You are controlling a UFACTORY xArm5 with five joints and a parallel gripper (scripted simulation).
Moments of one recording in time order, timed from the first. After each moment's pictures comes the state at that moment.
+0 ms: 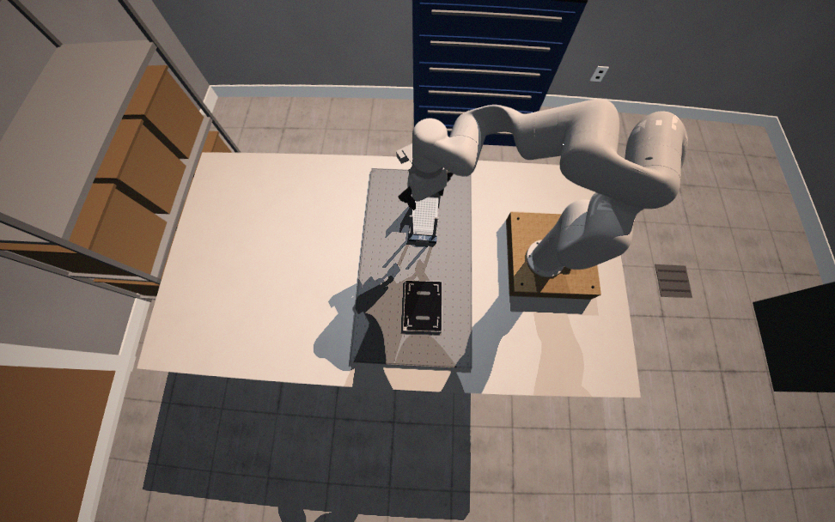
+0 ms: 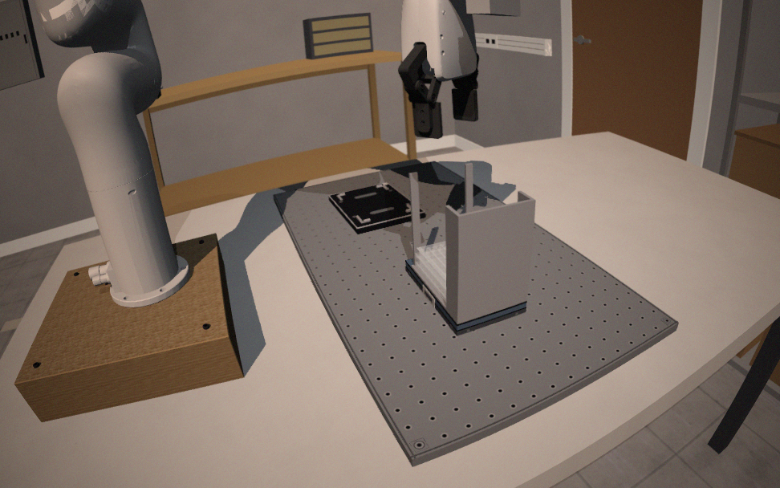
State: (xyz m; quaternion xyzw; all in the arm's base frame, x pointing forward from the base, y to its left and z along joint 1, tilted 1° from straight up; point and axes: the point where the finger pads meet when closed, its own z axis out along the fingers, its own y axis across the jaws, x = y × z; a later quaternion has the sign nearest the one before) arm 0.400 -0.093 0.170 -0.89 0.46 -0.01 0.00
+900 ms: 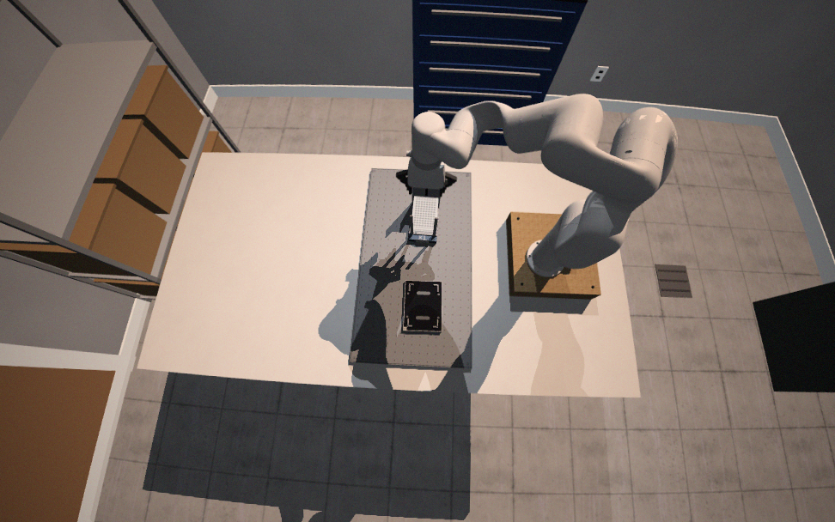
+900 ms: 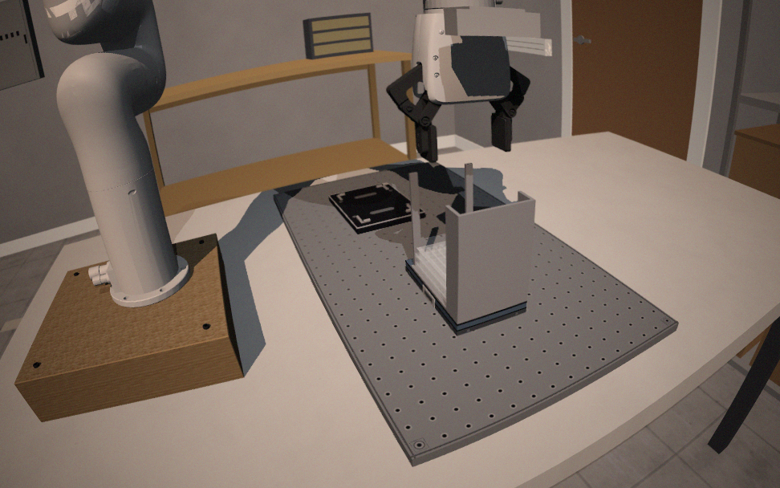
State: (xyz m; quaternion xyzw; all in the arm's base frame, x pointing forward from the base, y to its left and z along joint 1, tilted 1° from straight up) arm 0.403 -0.130 0.148 -0.71 0.71 0.00 0.00
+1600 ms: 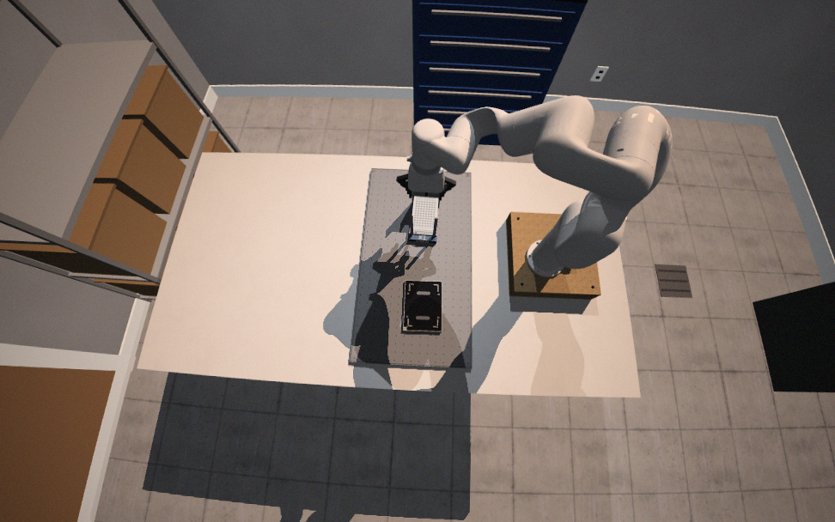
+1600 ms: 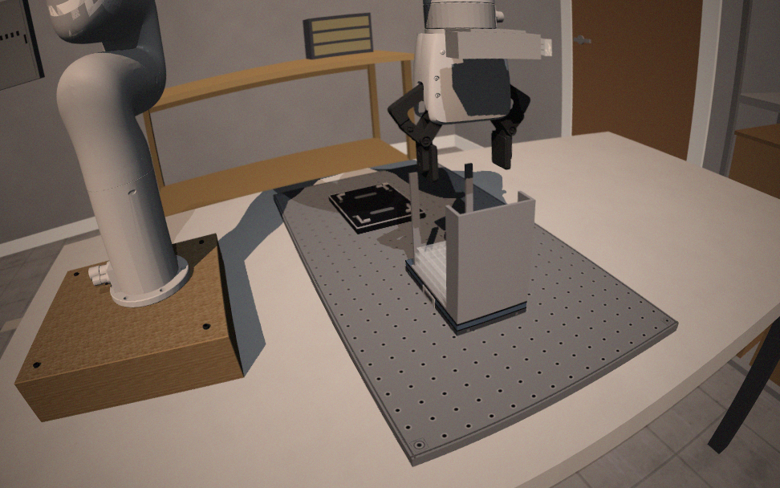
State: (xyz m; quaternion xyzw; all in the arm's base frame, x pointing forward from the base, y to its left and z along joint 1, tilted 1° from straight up) arm 0.403 -0.130 0.127 -0.71 0.71 0.00 0.00
